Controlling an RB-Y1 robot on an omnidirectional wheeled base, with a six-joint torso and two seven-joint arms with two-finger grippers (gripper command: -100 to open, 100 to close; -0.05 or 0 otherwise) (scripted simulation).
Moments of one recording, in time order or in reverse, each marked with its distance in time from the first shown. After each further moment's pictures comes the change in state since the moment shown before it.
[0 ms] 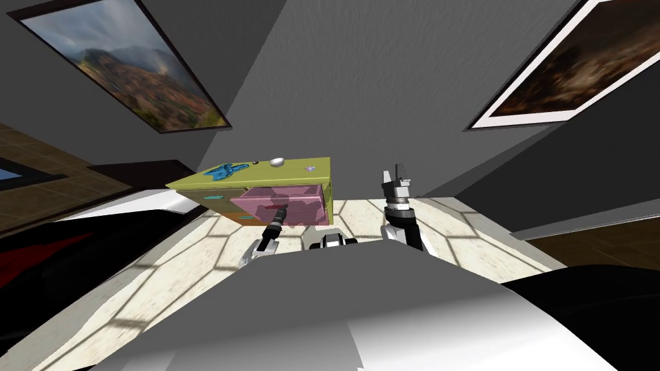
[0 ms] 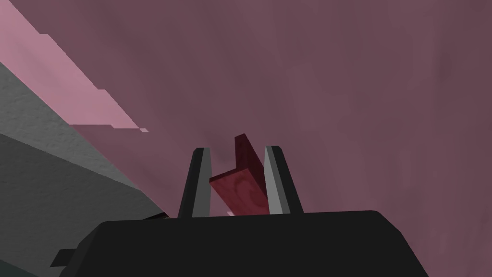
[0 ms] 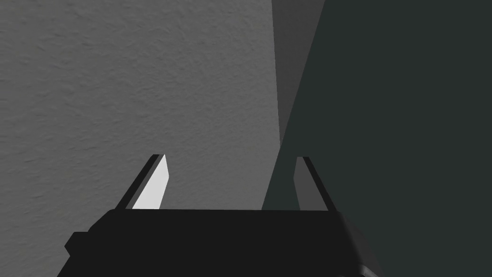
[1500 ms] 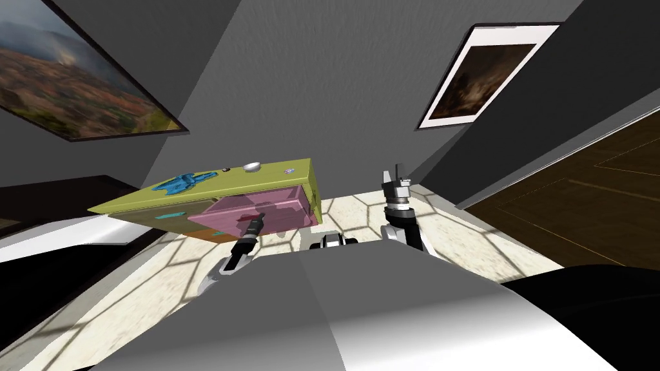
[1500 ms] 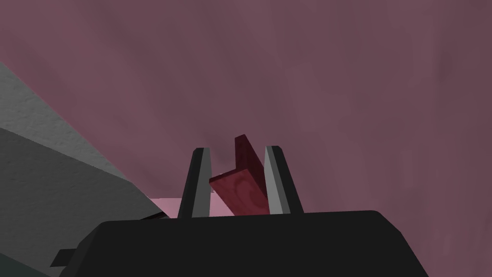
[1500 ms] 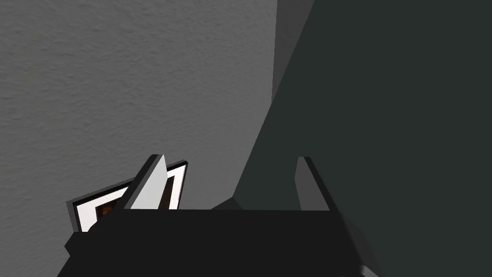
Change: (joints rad) left arm 0.001 0.155 0.167 0.319 0.027 -0.248 0.130; right arm 0.000 0.000 0.000 0.000 0.000 0.000 0.000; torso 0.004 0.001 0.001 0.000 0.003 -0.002
